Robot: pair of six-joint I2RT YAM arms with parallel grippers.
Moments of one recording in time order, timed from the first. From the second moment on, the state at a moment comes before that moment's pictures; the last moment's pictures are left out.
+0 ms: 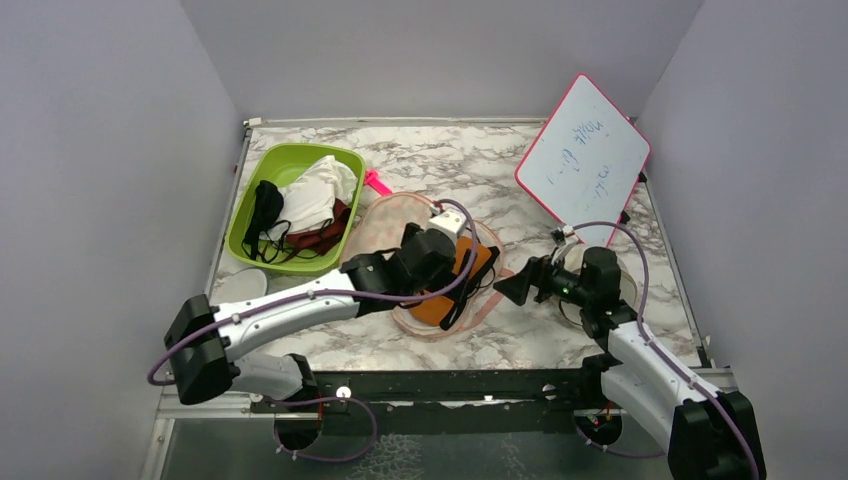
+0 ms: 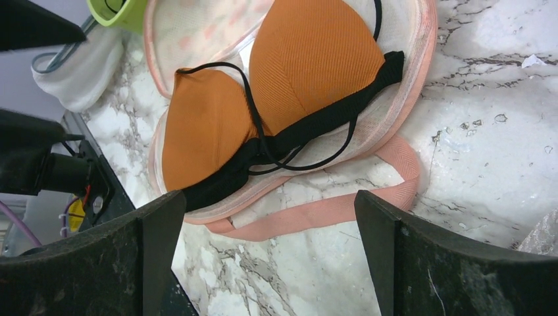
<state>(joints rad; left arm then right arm) -1.05 1.25 1.02 -0.42 -0.31 -0.41 0.20 0.85 0.22 0.22 -0.66 0.38</state>
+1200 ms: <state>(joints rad) -1.23 1.85 1.25 -0.42 -0.59 -0.30 0.19 0.83 0.21 0.20 -0.55 0.41</state>
